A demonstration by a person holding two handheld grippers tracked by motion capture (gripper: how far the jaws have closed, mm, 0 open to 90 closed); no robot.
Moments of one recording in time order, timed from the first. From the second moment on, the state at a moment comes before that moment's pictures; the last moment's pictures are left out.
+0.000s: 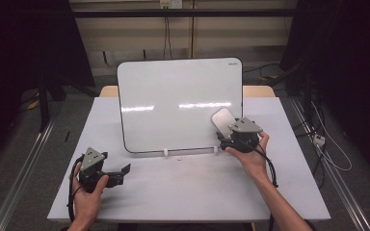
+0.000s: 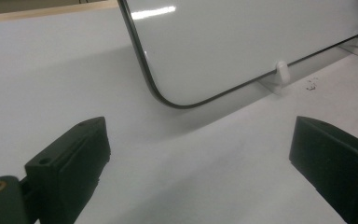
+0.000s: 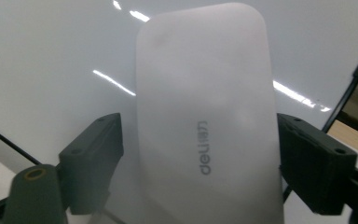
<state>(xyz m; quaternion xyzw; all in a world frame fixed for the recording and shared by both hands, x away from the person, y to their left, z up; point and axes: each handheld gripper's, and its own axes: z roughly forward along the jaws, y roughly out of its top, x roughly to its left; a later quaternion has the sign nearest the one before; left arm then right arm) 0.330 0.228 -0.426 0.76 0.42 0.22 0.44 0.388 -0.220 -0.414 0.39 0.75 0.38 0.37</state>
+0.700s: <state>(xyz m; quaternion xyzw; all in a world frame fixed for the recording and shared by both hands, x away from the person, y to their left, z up) 0.330 0.229 -0.426 0.76 0.42 0.22 0.45 0.378 -0.228 -0.405 0.44 0.73 0.40 0.35</state>
